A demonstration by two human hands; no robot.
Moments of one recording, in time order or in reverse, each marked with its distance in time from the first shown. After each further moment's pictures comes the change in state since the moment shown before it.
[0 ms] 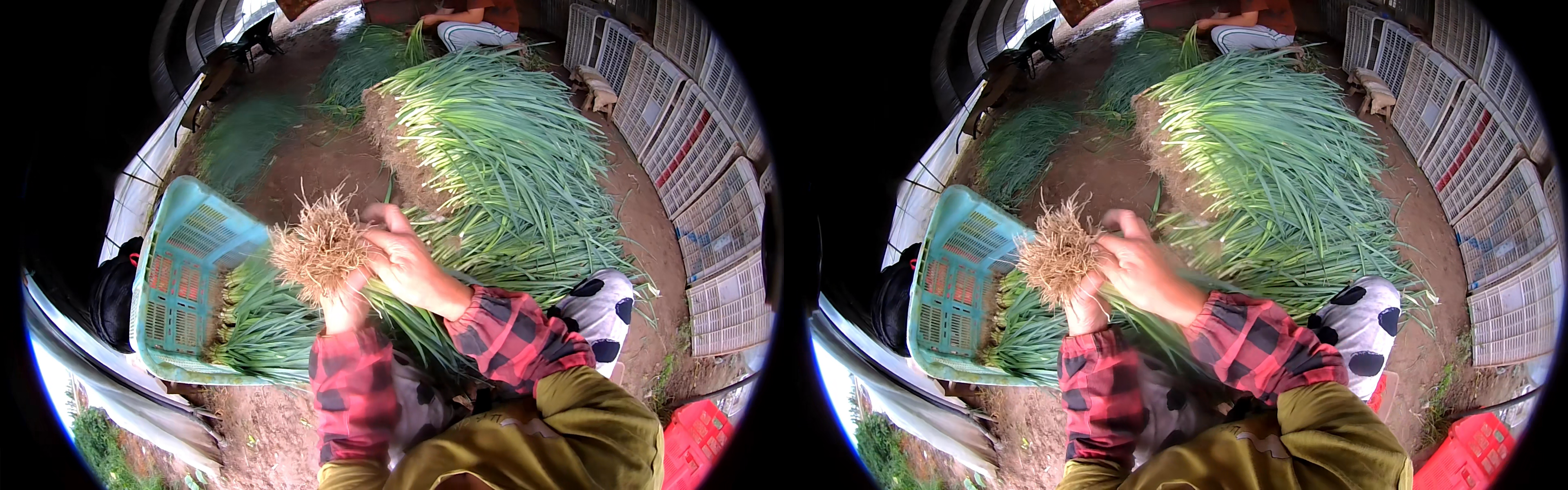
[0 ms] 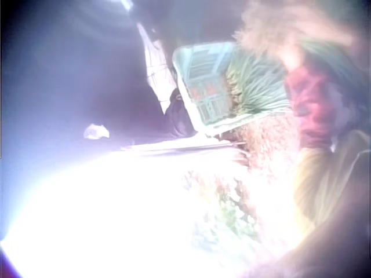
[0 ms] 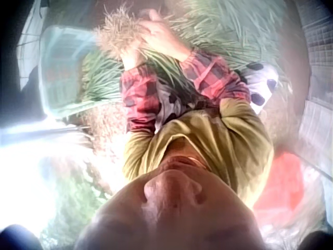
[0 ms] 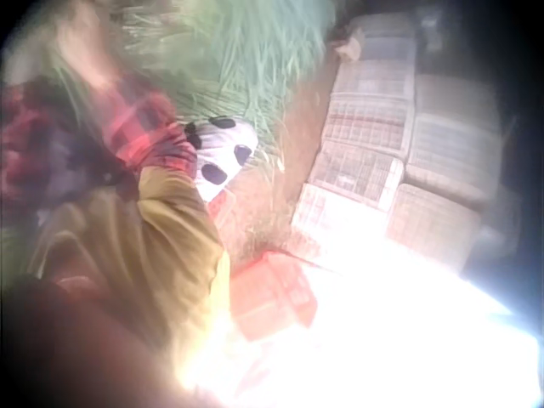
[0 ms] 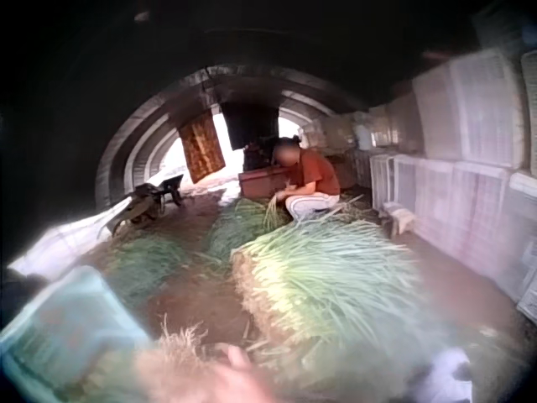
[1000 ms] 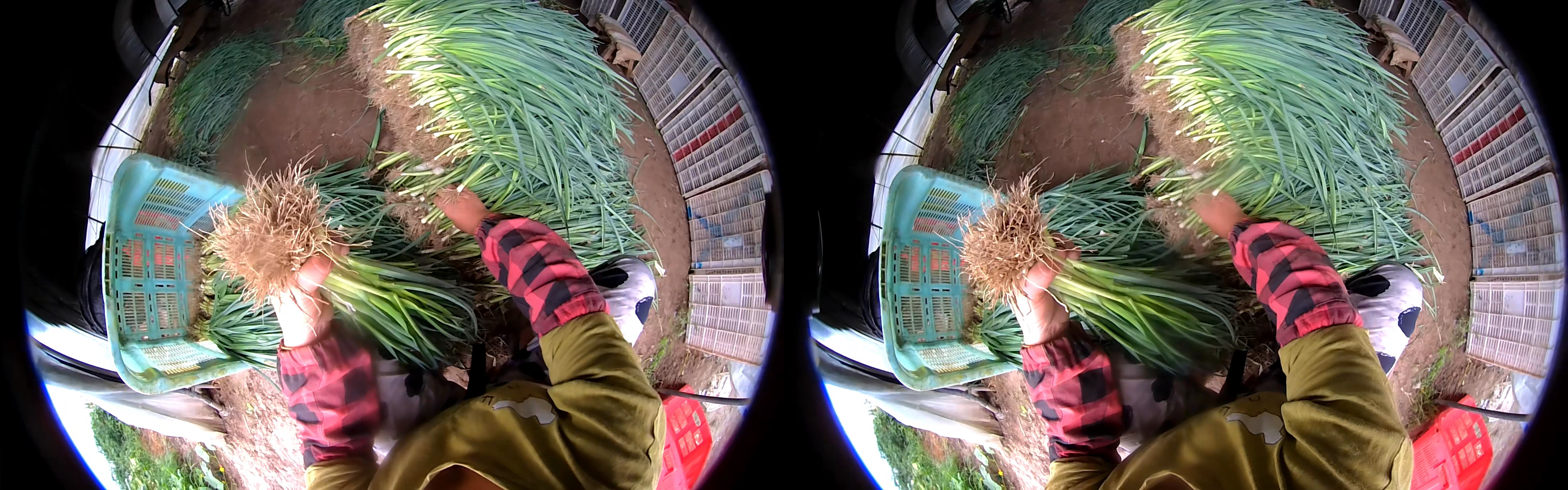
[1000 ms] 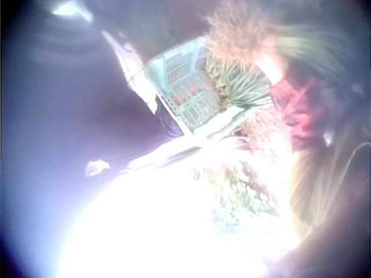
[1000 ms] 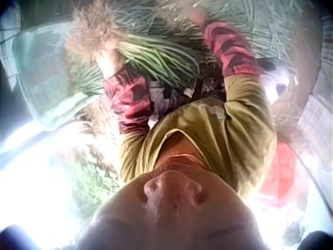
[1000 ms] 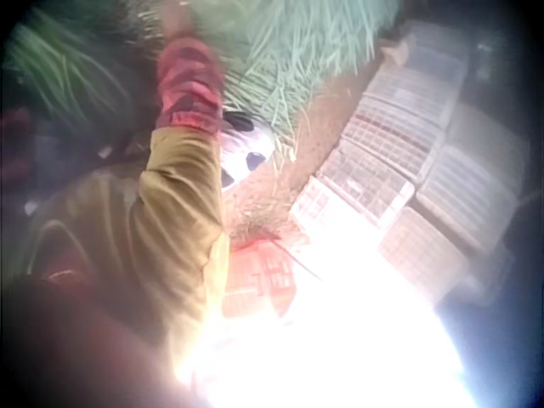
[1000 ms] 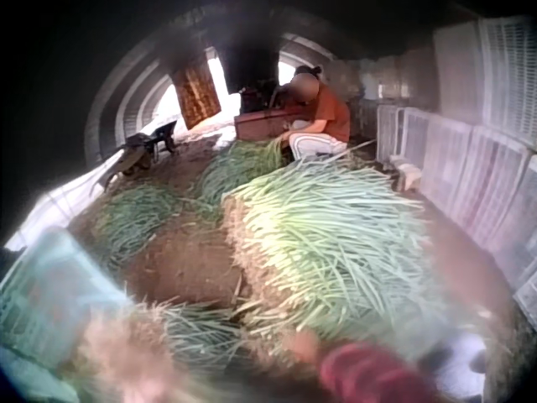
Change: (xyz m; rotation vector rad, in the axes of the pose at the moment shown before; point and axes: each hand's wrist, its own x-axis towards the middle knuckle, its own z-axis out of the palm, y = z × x) left_hand 0.023 -0.006 -0.013 0.097 0.159 -0.253; right_hand -0.148 0.362 -0.013 -0.531 -0.503 0.266
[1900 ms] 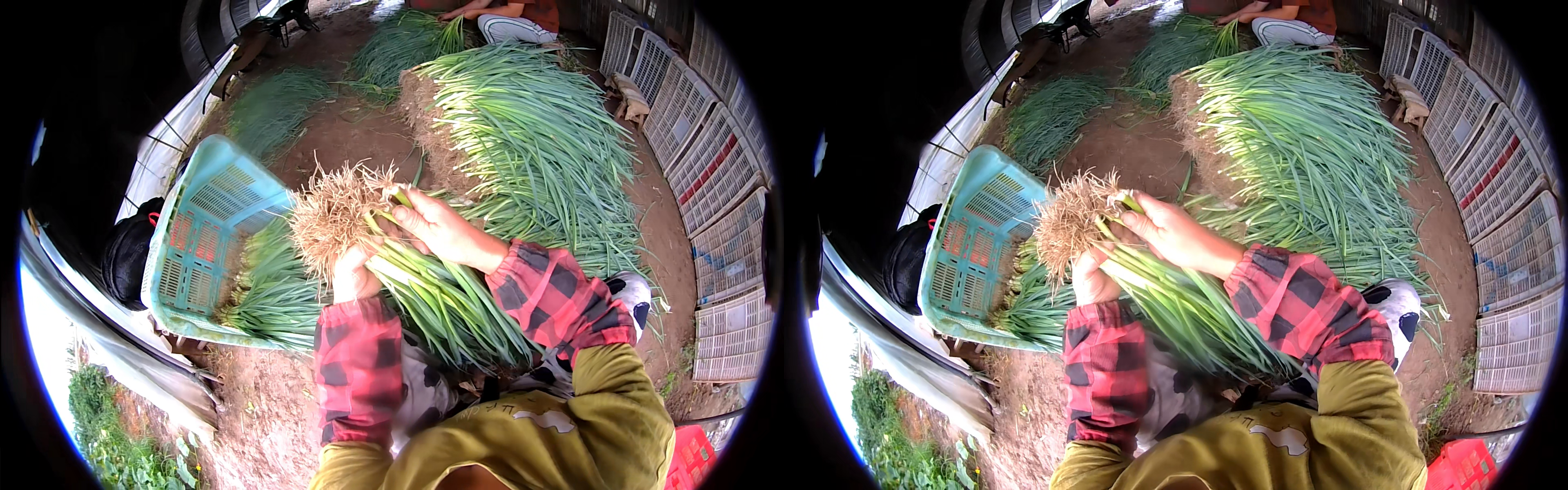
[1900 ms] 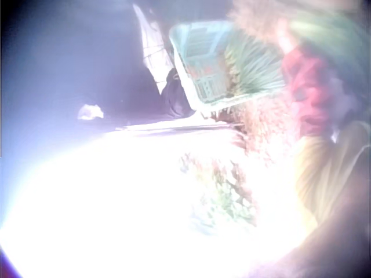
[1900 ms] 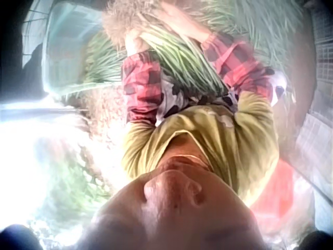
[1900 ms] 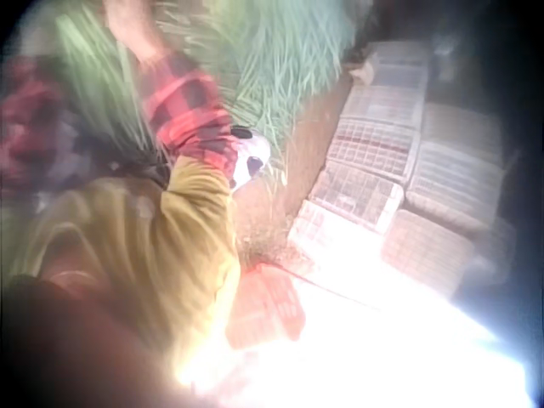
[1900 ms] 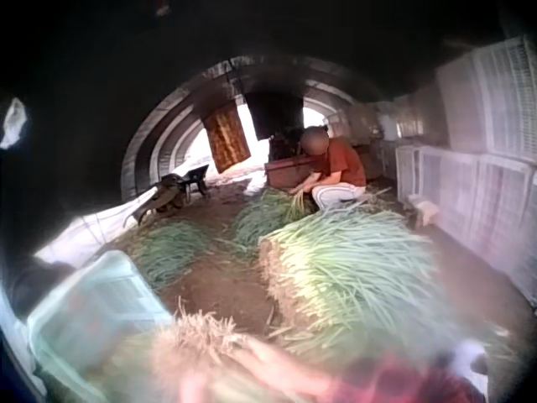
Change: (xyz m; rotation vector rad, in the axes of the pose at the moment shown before) left_hand -0.036 0.025 -0.010 -0.463 -0.316 -0.072; right_hand 0.007 -0.318 -0.226 1.069 -0.036 -0.260
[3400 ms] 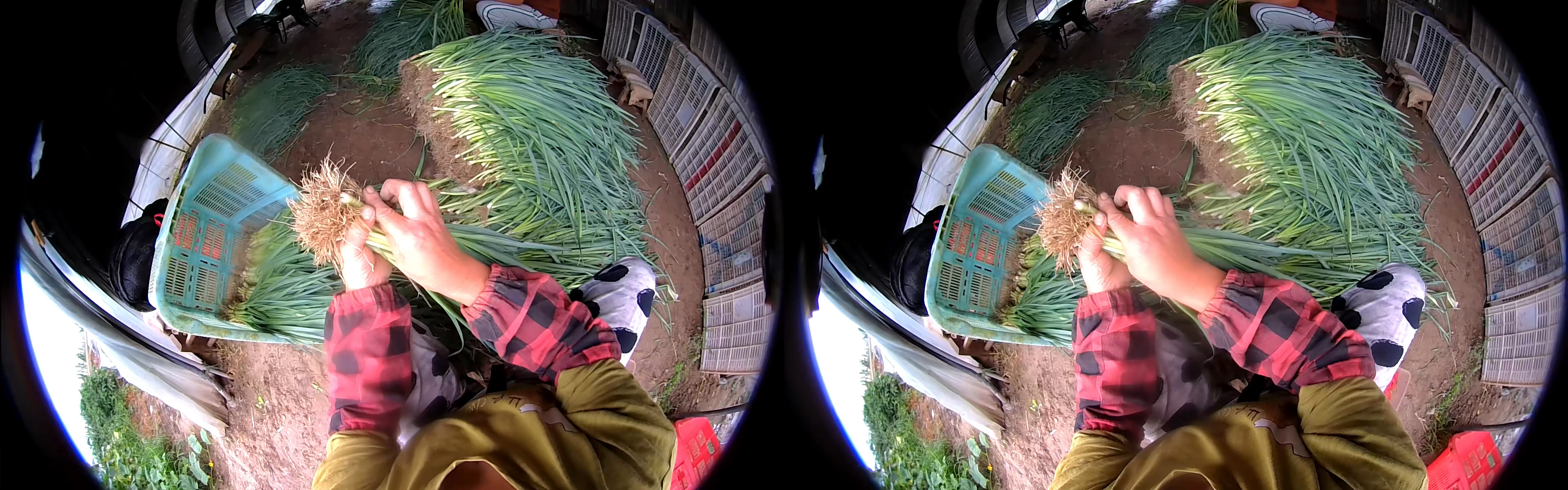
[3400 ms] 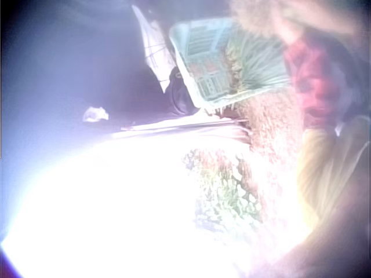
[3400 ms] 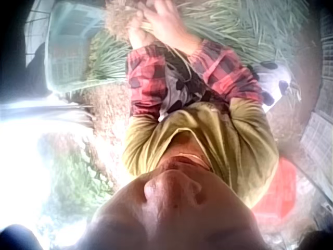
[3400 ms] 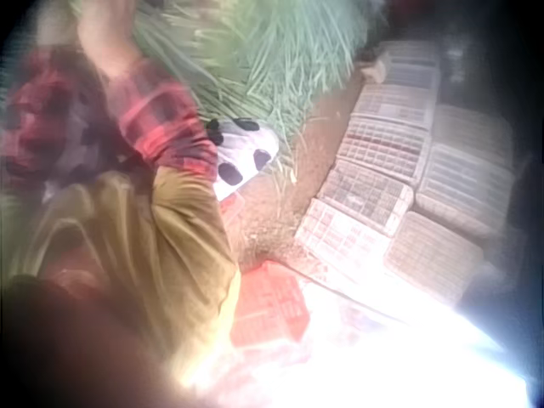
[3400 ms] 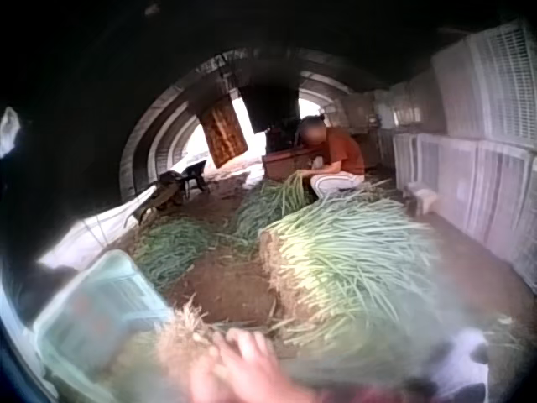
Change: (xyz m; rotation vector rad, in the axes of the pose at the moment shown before) left_hand 0.009 -0.018 -0.009 -0.005 0.143 0.142; right_hand -0.010 -0.009 0.048 -0.929 0.426 -0.421
